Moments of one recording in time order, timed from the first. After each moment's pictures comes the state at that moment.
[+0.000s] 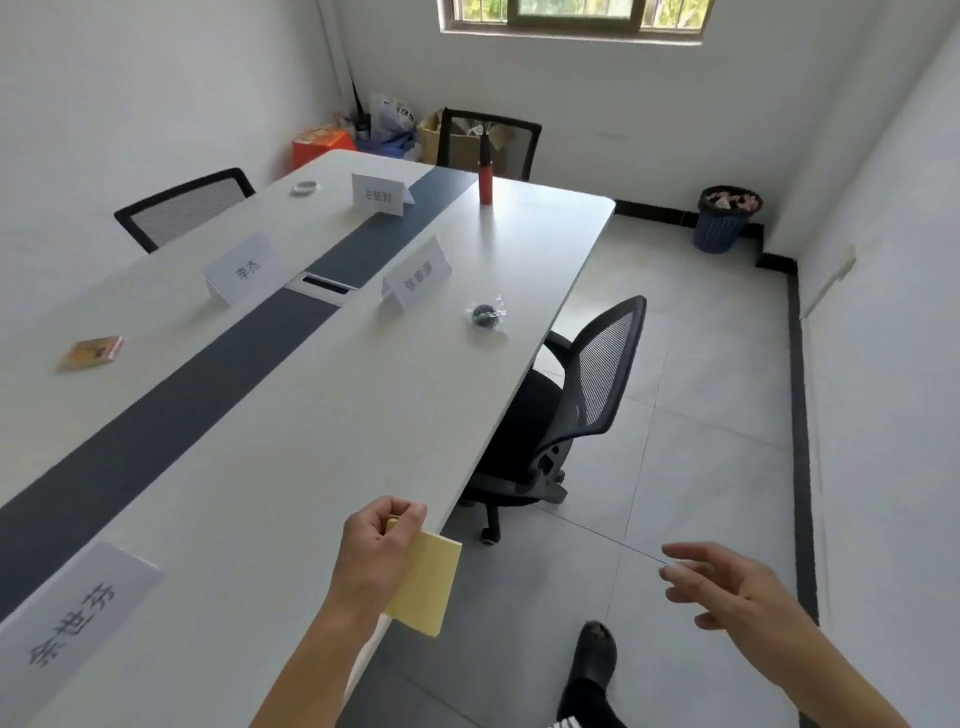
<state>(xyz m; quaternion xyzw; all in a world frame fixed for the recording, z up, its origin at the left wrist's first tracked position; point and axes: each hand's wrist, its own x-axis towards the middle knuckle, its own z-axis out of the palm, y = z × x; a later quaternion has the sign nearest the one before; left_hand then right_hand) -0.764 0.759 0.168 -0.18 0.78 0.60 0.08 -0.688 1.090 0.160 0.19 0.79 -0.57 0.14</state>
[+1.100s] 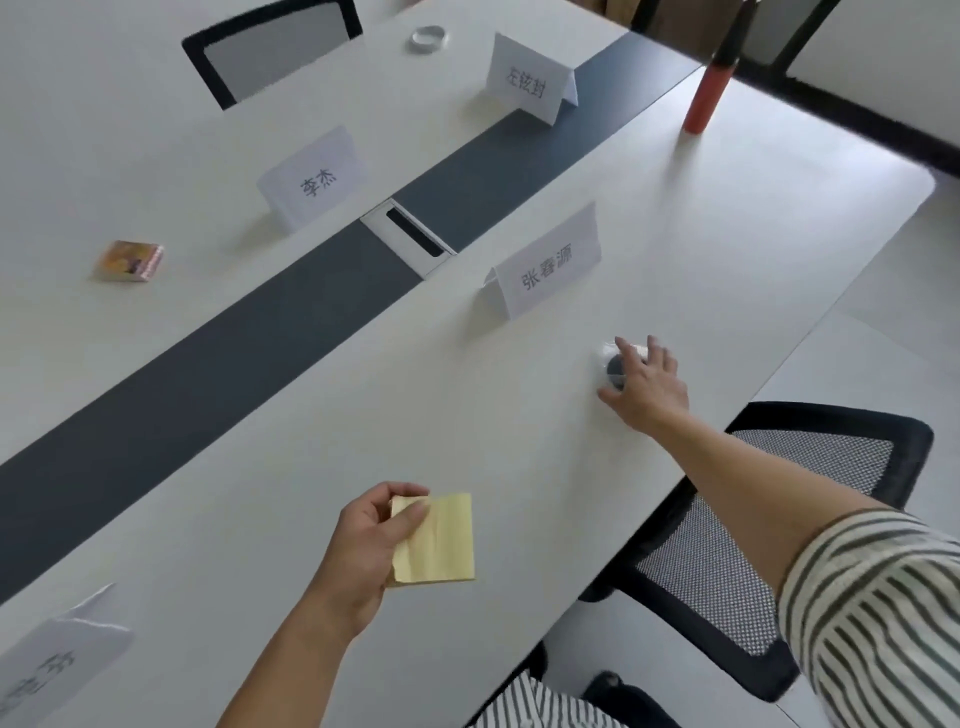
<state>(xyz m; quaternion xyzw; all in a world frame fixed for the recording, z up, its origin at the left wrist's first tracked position) -1.052 0.692 0.115 -0.40 0.59 0.69 0.12 -1.296 0.946 0.006 -0.01 0.97 -0.11 0.22</state>
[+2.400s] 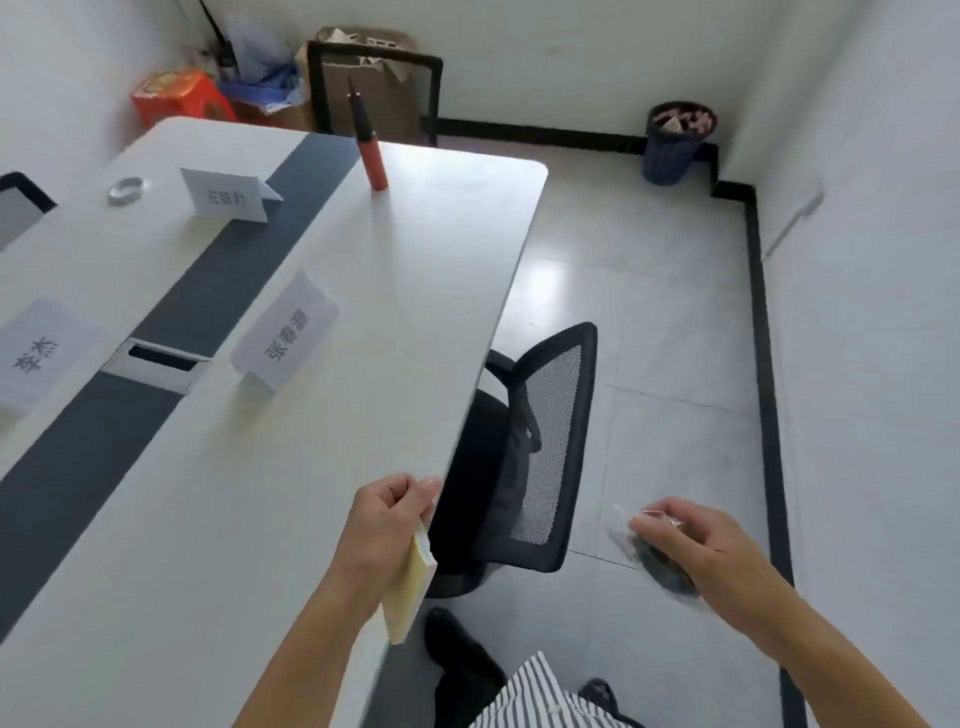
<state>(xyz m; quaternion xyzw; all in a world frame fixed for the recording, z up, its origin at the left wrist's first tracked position) -1.074 0.909 0.152 -0.11 0.76 0.60 0.22 -0.973 1.194 0.160 0.20 0.77 -0.59 0.16</state>
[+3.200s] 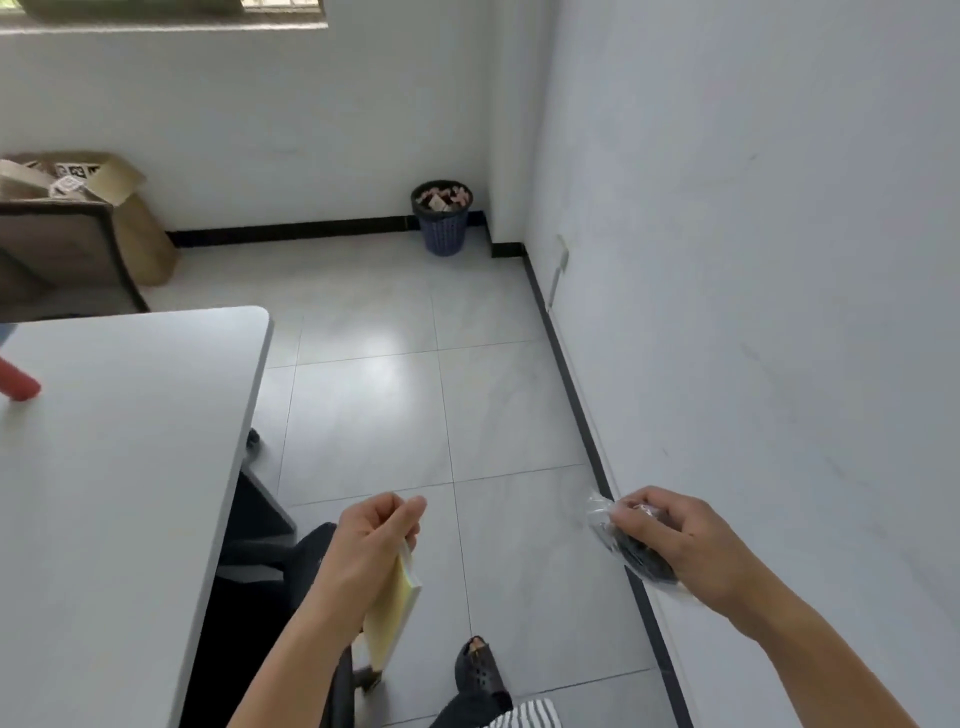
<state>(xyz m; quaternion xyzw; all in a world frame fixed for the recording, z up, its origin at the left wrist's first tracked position) -1.234 1.288 0.152 0.07 0.76 0.55 0.34 -1.043 1.518 0.183 0.36 0.74 -0.57 0.02</state>
